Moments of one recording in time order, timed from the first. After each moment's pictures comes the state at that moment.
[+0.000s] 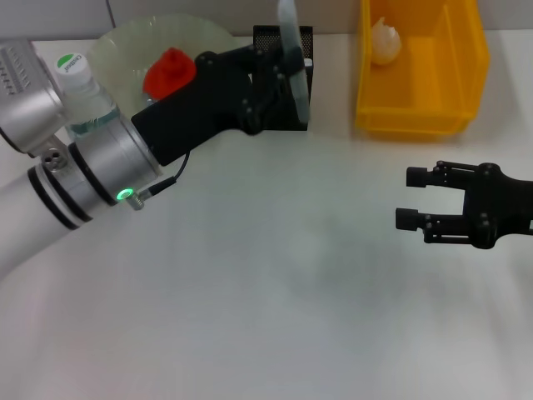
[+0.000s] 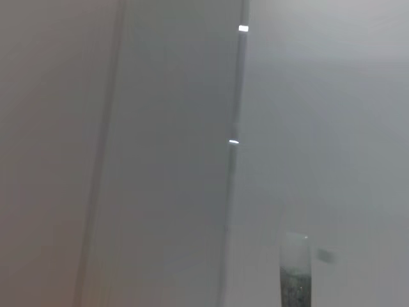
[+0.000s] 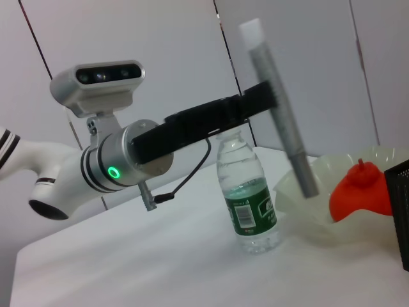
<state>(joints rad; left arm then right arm) -0.74 -2.08 0.97 0.00 1.15 1.53 -0.72 0.45 2.02 -0.67 -0.61 -1.96 -1.70 1.31</state>
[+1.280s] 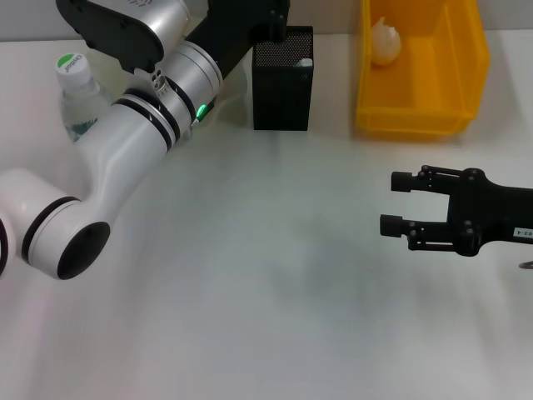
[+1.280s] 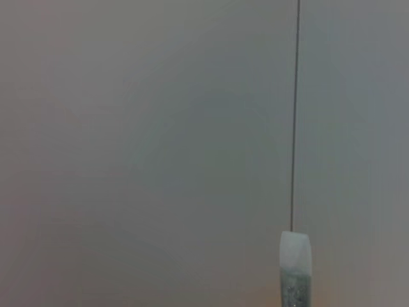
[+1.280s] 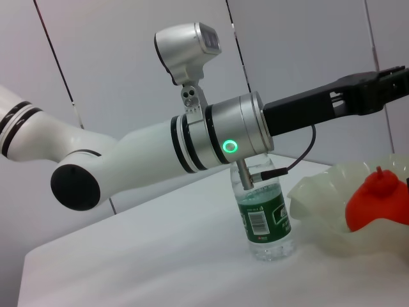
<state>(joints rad) -0.89 -2.08 -0.29 -0.33 1.80 0.93 -0.15 0.45 2.05 -0.67 -0.61 -1.96 -1.70 1.28</state>
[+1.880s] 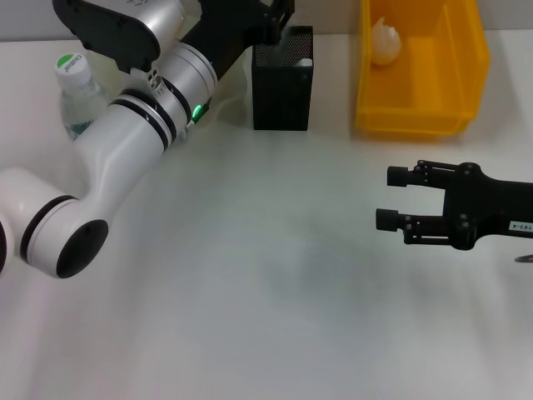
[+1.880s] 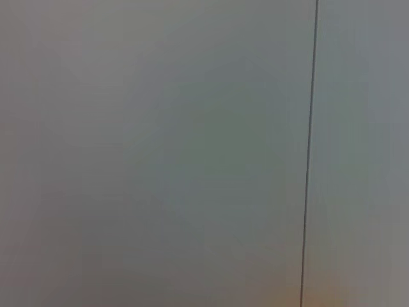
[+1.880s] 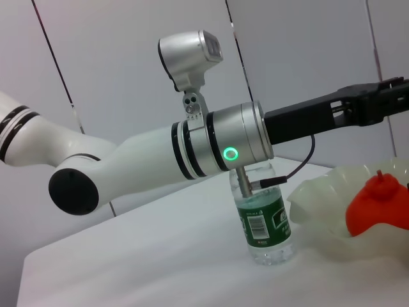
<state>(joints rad) -0.89 -2.08 -0.32 -0.33 1.81 0.90 -0.16 0.46 2.05 -0.67 -0.61 -1.96 -1.70 1.29</state>
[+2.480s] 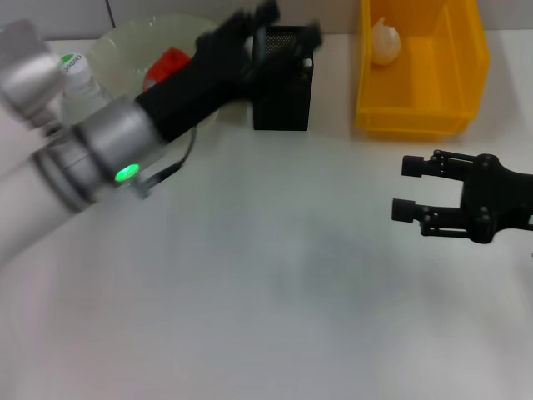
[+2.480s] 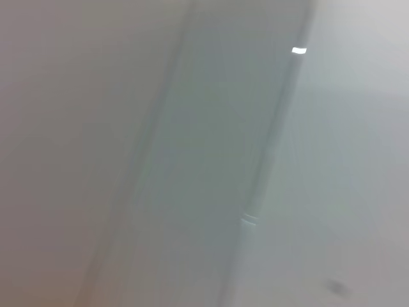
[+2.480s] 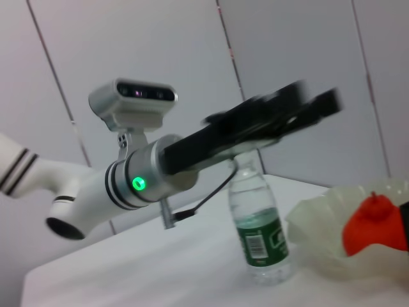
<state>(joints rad) -0.75 -2.04 -0.31 -0.14 2.35 1.42 -0.79 0.45 2.03 -0.61 -0.62 -1.96 -1.76 1.29</state>
